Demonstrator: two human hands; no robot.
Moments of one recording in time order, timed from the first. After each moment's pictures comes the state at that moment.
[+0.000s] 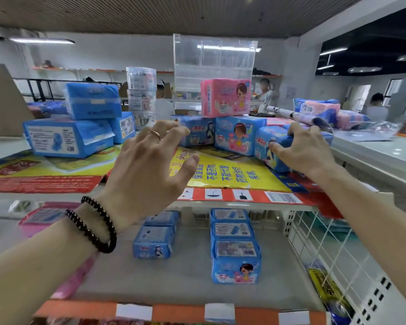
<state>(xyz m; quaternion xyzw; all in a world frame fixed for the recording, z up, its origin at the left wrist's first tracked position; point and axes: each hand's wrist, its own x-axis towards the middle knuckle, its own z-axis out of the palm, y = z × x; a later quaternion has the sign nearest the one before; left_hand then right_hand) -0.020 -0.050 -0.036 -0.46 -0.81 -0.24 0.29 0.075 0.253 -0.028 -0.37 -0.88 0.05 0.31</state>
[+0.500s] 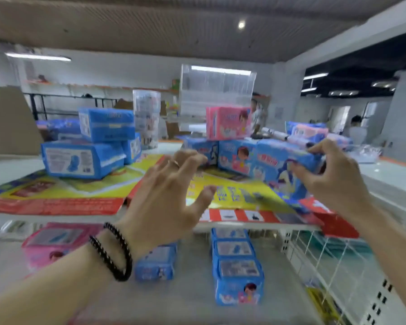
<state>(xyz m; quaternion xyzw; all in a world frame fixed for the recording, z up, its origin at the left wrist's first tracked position) -0.021 -0.074 -0.036 -0.52 -0.76 -0.28 0.26 0.136 0.198 -0.018 -0.22 -0.84 0.10 0.49</state>
